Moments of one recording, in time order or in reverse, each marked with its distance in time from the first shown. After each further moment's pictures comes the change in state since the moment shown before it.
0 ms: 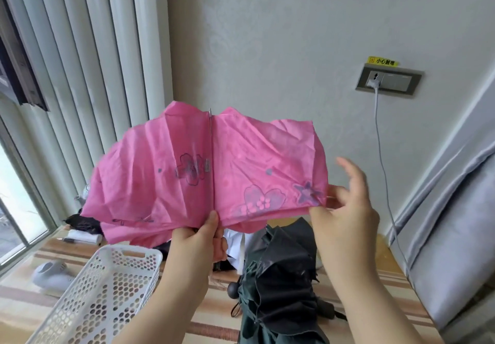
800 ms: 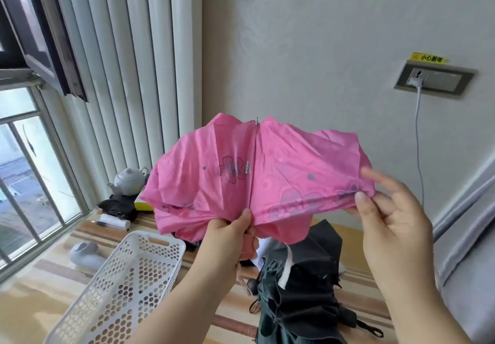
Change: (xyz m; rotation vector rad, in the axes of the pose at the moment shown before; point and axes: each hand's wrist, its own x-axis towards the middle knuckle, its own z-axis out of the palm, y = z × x) left_hand 0.003 0.006 -0.001 0.048 -0.107 -0.163; right_hand 0.000 0.010 -0.007 0.407 -0.102 -0.018
